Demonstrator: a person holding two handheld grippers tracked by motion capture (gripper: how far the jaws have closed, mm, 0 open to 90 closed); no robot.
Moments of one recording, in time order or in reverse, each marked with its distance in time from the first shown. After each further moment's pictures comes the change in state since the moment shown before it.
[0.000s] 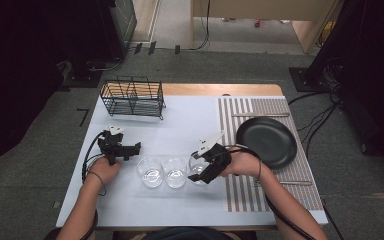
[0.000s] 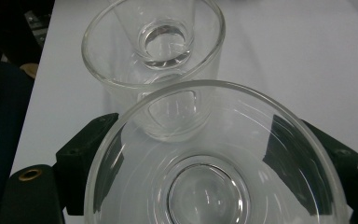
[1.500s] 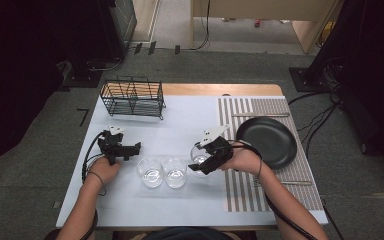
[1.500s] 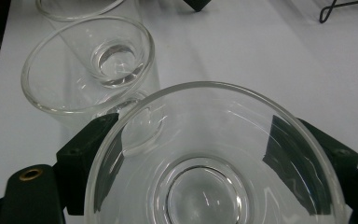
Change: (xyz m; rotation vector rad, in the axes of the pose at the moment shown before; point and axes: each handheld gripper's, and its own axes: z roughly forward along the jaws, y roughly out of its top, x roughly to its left) left arm 0.000 0.000 0.000 0.000 0.000 0.000; right arm -0.012 0.004 -0.009 -0.048 -0.129 0.065
